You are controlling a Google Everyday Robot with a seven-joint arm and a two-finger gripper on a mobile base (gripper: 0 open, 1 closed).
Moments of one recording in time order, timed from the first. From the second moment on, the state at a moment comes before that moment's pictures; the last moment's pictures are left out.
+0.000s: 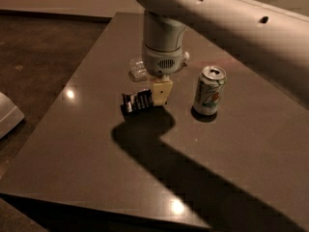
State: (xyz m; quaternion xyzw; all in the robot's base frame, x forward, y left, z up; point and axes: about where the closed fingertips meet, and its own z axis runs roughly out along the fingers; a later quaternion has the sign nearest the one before) arm 0.545 -0.010 0.866 -0.78 0.62 0.00 0.06
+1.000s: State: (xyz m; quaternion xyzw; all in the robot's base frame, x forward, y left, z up) arm 0.578 -0.081 0.863 -0.74 0.67 -0.03 0.04
